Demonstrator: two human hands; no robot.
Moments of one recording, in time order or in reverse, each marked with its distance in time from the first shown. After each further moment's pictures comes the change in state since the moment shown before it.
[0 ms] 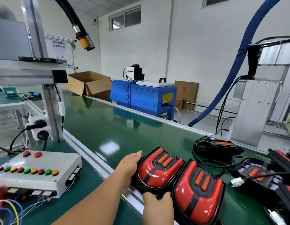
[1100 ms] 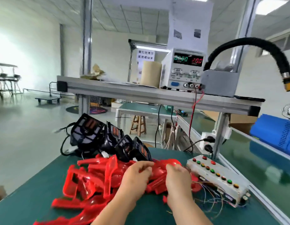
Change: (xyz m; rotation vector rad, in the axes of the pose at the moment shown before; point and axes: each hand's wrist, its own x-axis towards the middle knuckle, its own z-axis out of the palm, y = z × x) left_hand -0.347 -0.017 -0.320 0.046 0.948 0.375; right_hand -0.285 0.068 0.201 -0.299 -0.948 -0.075
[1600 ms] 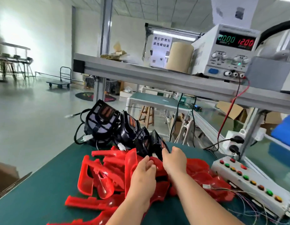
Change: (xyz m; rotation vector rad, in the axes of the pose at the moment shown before) left_hand 0.053 -0.064 -0.030 -0.244 0.141 -0.130; right_hand 0.068 0.024 0.102 -0.757 -0.157 -0.232
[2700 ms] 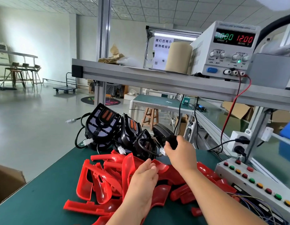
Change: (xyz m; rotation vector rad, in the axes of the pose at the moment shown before) left_hand -0.021 0.021 -0.004 -0.243 -0.141 -0.054; right_hand 0.022 0.008 -0.025 -0.114 0.271 -0.506
